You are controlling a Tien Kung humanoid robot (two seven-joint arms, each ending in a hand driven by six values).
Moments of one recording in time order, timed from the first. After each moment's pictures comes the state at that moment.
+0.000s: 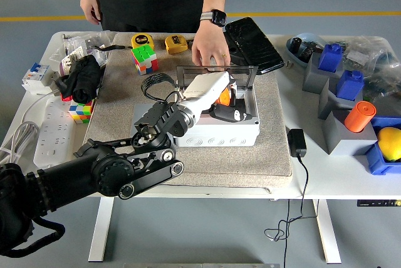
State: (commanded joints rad) left arm -0.88 0.00 -0.33 -1.01 1.61 0.41 0.32; right arm 0.01 -0.21 0.66 0.42 0.12 -0.29 0.06
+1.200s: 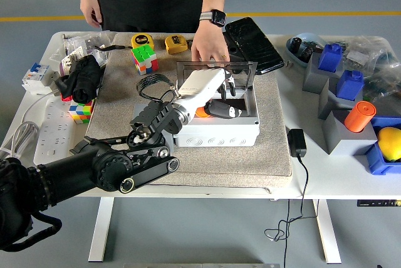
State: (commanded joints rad) left arm -0.90 0.00 -0.28 -0.93 1.55 0.48 0.21; right arm 0.02 -0.22 0.65 0.42 0.12 -0.29 0.07
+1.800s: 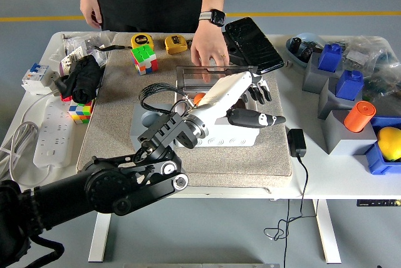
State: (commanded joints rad) left arm -0.72 0.05 -0.45 -1.28 1.53 0.48 0.15; right arm 0.01 -0.21 0.67 0.42 0.11 -0.29 0.07
